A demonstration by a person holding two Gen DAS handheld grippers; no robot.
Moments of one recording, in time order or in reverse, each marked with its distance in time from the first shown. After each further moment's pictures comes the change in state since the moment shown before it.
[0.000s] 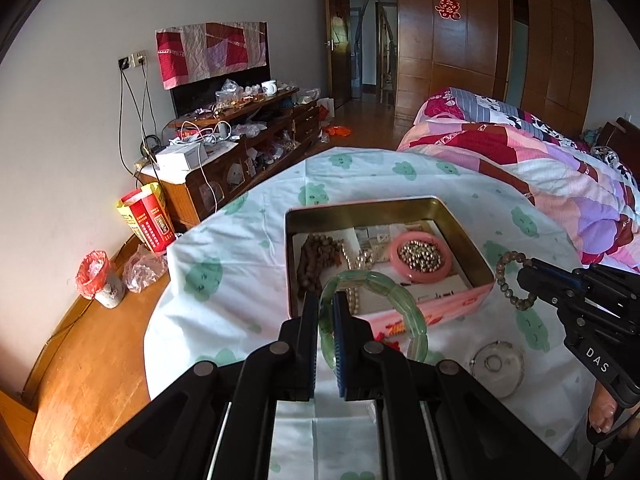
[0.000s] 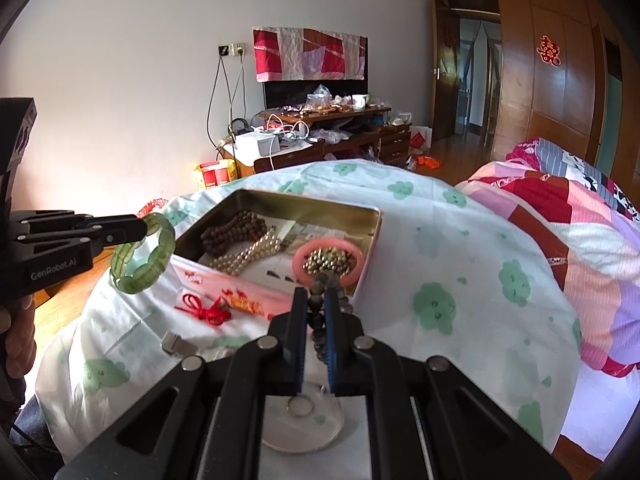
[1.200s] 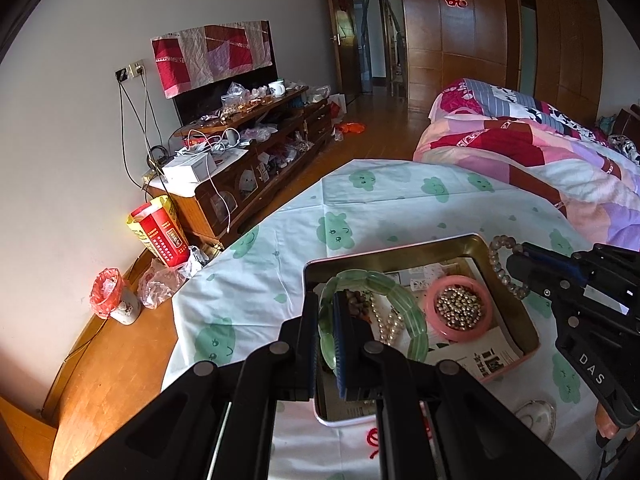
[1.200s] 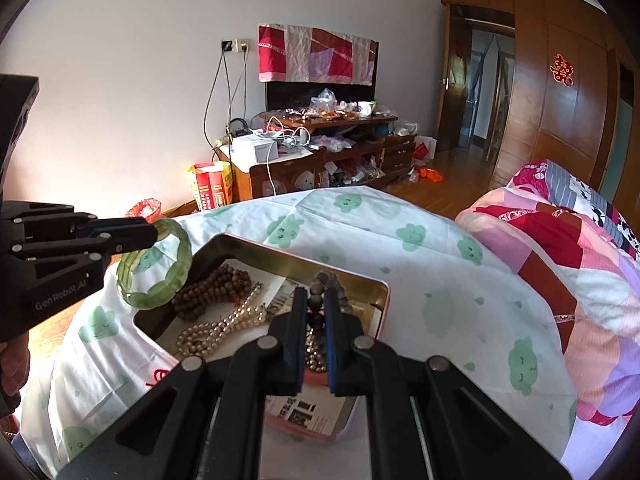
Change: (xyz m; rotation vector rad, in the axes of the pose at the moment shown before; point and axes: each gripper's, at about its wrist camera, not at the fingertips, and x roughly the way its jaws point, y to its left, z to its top) left arm 0.053 0.008 0.057 0.039 0.025 0.074; right arm 0.053 0.002 0.063 -0.063 0.005 -0.020
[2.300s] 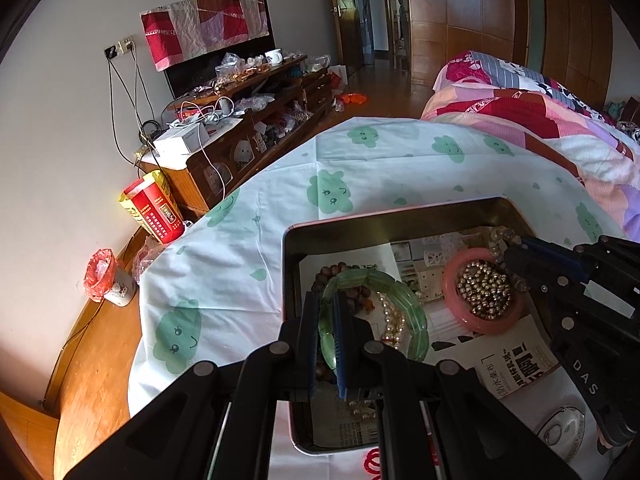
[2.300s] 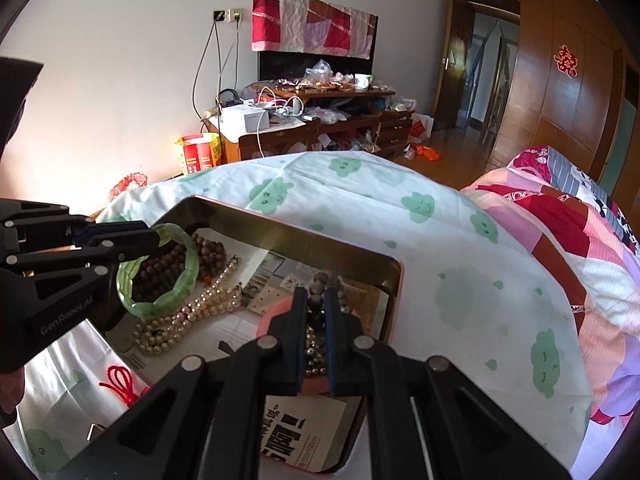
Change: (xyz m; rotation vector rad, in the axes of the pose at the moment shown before) left arm 0.059 -0.012 -0.012 0.004 0.105 0.009; right arm 0.047 -0.001 -0.015 -0.012 0.097 -0.035
